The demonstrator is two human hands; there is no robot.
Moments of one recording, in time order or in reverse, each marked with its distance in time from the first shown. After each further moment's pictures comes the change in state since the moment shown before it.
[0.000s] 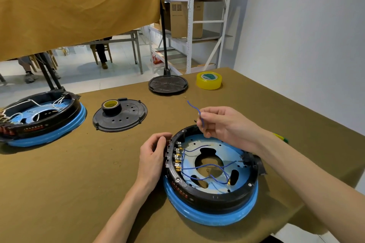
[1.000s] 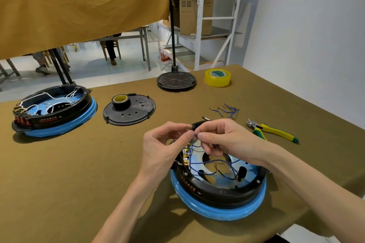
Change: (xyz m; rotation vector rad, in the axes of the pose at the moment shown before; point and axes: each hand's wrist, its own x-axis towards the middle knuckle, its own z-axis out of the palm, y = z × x) left_hand -0.024 0.053 -0.009 -0.181 -0.152 0.262; right_hand -0.014 0.024 0.016 -0.276 -0.234 -0.038
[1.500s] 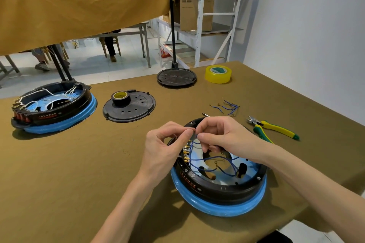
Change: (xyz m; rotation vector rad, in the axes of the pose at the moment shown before) left_hand -0.003 -0.008 -0.002 0.149 -0.038 -0.020; right_hand -0.004 -0.003 0.007 -0.221 0.123 -0.019
